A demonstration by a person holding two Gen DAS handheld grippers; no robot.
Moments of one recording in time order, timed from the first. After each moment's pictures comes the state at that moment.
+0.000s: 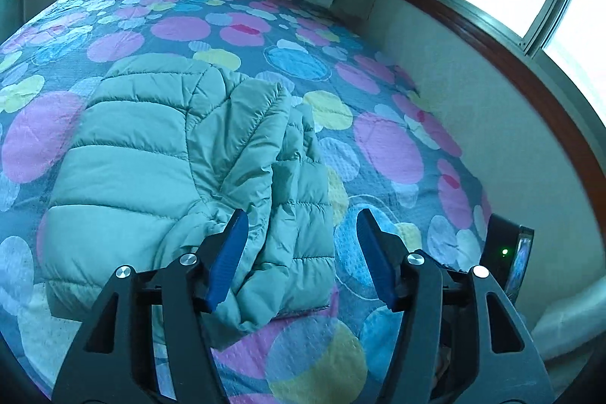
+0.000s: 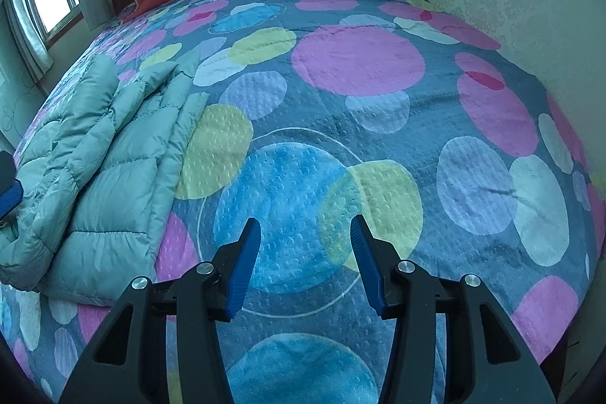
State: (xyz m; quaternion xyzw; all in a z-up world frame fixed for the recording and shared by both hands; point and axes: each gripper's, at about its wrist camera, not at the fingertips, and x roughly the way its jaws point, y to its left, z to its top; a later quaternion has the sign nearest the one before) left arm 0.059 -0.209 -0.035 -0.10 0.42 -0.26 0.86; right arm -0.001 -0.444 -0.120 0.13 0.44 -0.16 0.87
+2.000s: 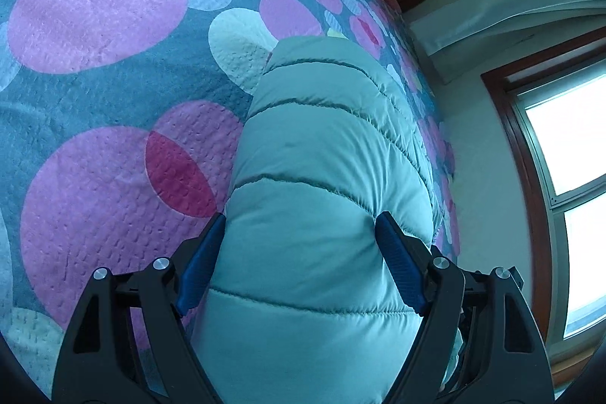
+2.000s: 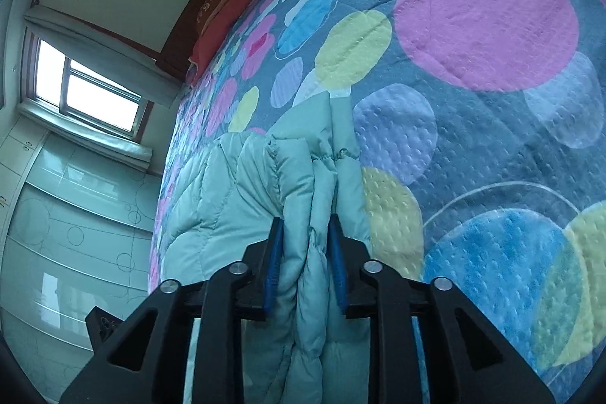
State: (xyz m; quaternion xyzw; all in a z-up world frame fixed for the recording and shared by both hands) left arm 0.153 -0.087 -0.126 -0.34 0.50 -0.17 0.78; right arm 0.108 -0.470 -0.140 0.44 0.38 0.03 0.81
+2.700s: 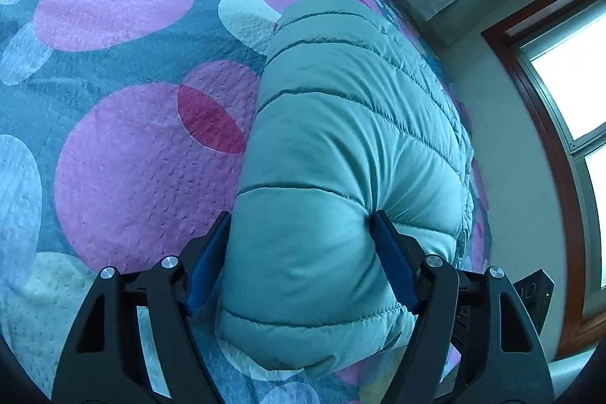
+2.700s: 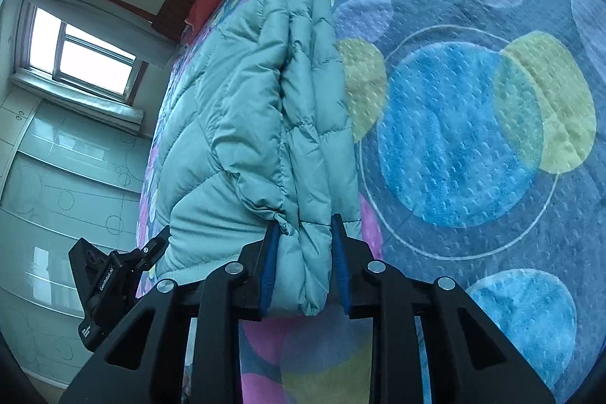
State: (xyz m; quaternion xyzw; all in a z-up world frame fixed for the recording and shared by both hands) left arm 0.108 -0.097 -0.132 -0.25 0.51 -0.18 0.80; right arm 0.026 -0.422 -0.157 0.41 0.44 0.04 0.80
